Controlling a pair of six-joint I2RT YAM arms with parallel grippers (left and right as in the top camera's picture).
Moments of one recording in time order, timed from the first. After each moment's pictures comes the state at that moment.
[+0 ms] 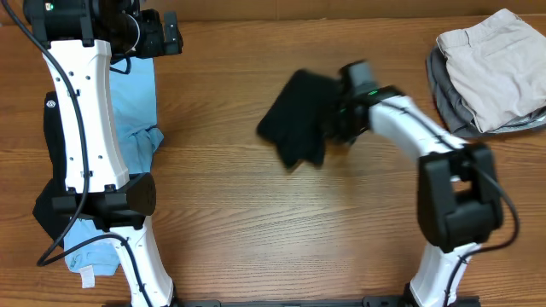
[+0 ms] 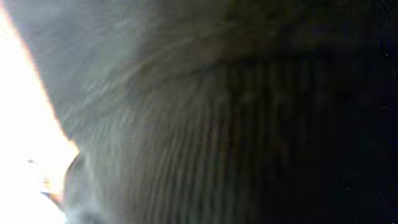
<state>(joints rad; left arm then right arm) 0.04 2.20 2.78 -1.65 0.18 -0.12 0.22 2.01 1.42 -0.61 -0.39 0.75</state>
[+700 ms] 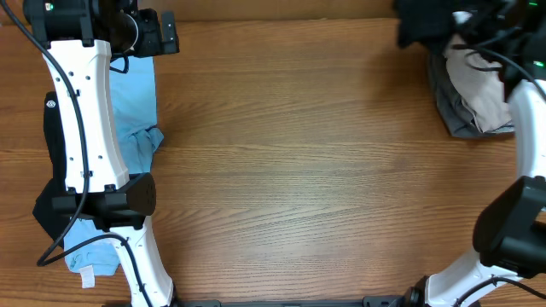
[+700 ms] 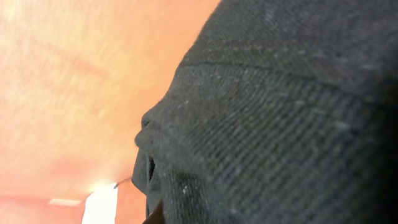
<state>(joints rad) 0.04 2.20 2.78 -1.64 0.14 -0.12 -0.35 1.88 1.67 -0.25 -0.61 0.54</state>
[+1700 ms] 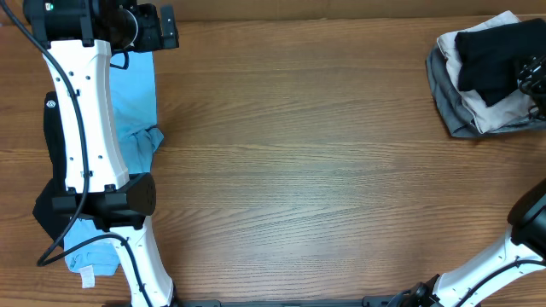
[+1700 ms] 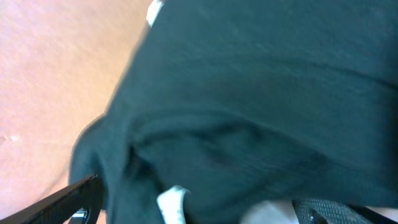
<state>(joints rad) 0.04 2.20 2.78 -1.60 0.14 -0.12 -0.69 2.10 1.67 -0.36 -0.62 0.30</state>
